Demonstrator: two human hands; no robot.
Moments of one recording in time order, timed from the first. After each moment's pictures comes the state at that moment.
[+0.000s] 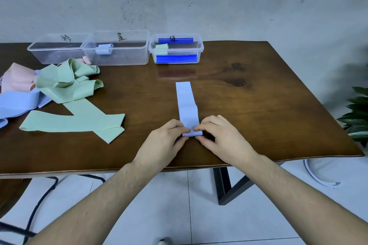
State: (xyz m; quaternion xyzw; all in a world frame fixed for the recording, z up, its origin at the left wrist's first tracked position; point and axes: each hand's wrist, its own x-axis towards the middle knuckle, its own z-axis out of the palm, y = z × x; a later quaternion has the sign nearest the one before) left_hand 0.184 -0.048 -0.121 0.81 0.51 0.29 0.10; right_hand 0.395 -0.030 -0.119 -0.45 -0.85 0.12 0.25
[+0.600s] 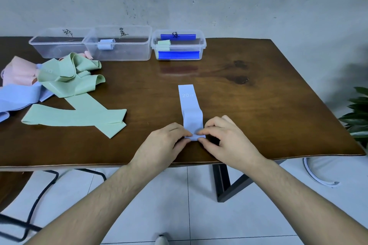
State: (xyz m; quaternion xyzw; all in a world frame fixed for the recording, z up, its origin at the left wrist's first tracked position) left_hand 0.180 -0.065 -0.116 0.81 0.49 0.28 0.12; right_hand 0.399 -0.047 -0.116 -0.46 -0.84 0.13 0.26
